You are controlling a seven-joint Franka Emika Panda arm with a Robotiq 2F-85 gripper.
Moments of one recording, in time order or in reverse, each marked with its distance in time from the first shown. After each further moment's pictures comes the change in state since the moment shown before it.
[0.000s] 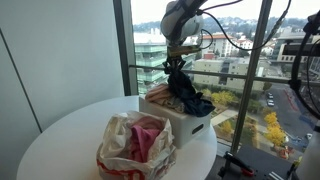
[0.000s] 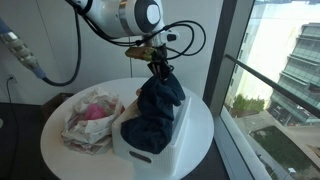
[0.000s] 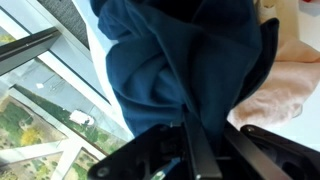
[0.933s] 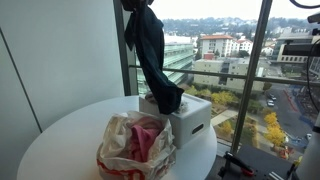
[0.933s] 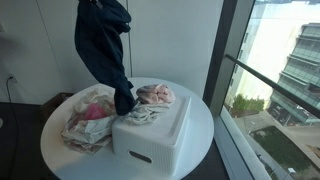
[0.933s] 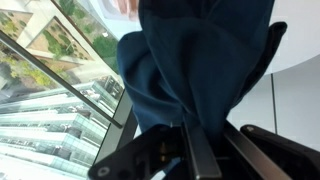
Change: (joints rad) arm 0.088 -0.520 0.394 -0.053 -0.235 -0.090 0.136
